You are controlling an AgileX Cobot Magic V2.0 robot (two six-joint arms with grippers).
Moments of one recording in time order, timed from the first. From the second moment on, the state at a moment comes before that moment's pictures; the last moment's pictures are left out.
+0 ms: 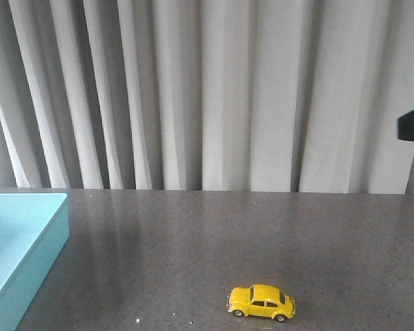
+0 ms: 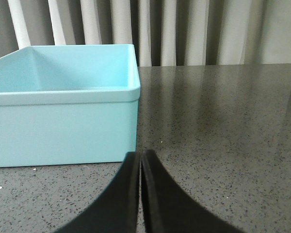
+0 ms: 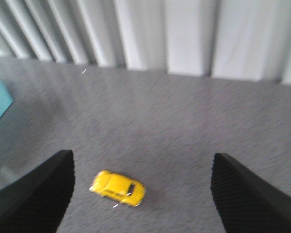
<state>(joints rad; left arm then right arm) 0.03 -0.01 0.02 -0.13 0.16 0.06 -0.01 1.26 -1.68 0.30 1.09 -0.11</state>
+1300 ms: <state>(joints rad) 0.03 -0.01 0.02 -0.13 0.16 0.06 0.39 2.05 -1.83 -0.10 1.12 0.46</state>
